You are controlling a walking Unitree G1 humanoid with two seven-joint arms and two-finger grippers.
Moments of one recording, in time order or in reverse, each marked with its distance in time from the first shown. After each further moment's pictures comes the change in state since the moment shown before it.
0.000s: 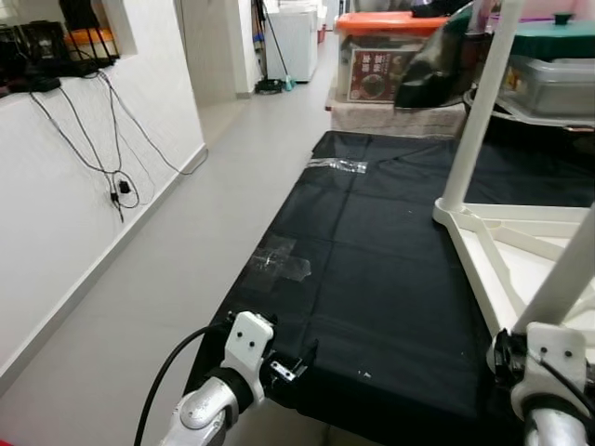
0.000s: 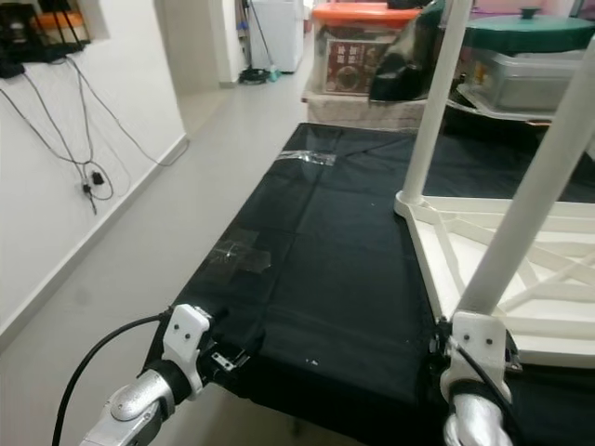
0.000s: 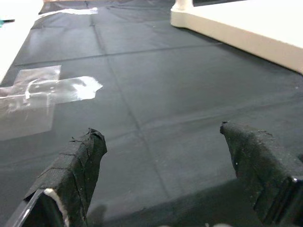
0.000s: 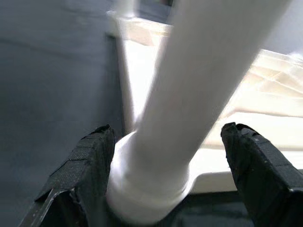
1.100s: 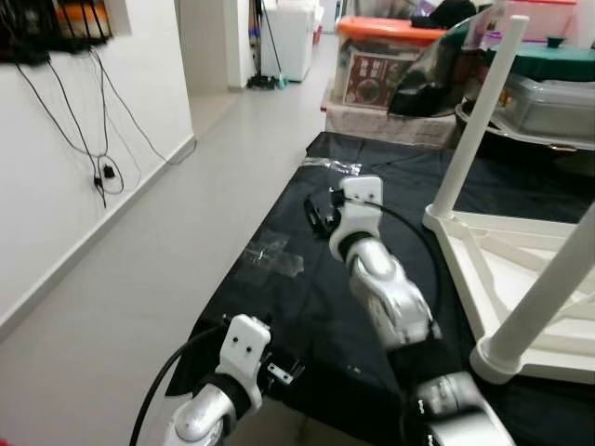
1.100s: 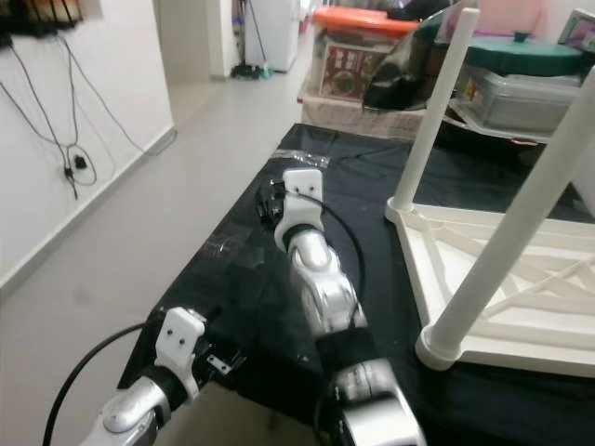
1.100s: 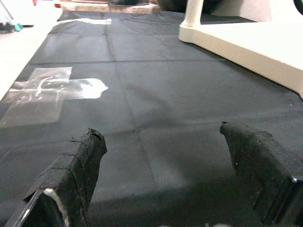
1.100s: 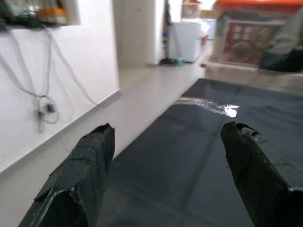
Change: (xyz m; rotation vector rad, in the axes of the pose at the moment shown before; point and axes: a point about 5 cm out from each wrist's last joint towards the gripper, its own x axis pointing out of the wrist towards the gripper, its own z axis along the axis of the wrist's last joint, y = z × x) left arm -0.015 -0.016 0.010 0.002 -0.034 0.065; right arm 0.130 0.173 0.170 0.302 -0.251 0.394
